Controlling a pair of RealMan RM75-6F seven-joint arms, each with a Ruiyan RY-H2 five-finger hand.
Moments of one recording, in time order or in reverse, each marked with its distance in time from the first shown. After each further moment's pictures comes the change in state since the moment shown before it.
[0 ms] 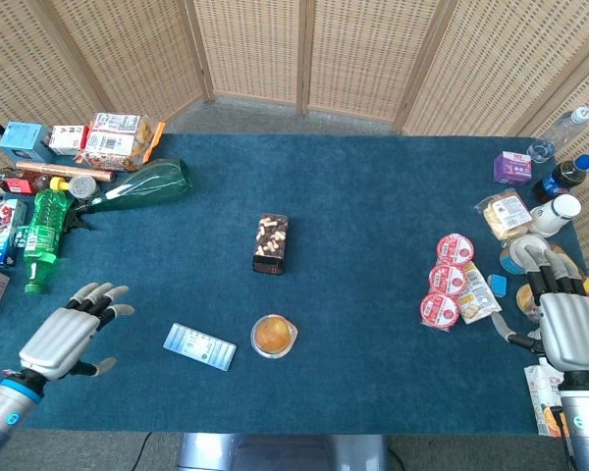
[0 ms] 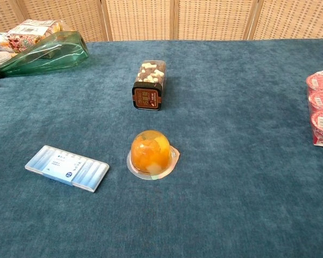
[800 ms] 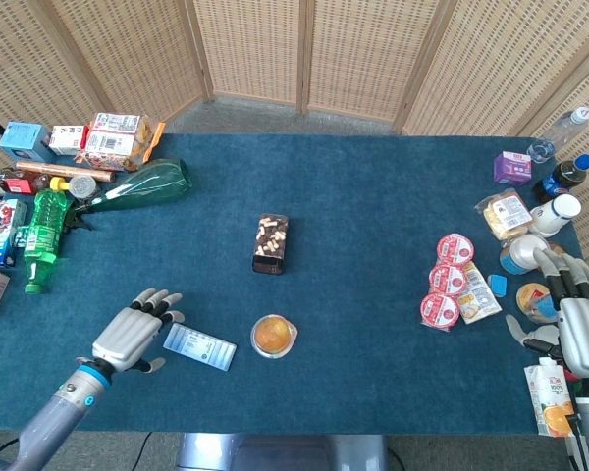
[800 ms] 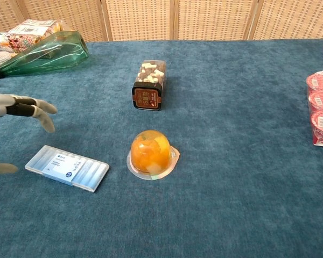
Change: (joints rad) left arm -0.139 -0.309 -0.026 0.058 -0.265 -0.086 0.340; right arm -0.034 0.029 -0.007 0.037 -0.015 0.016 0.108
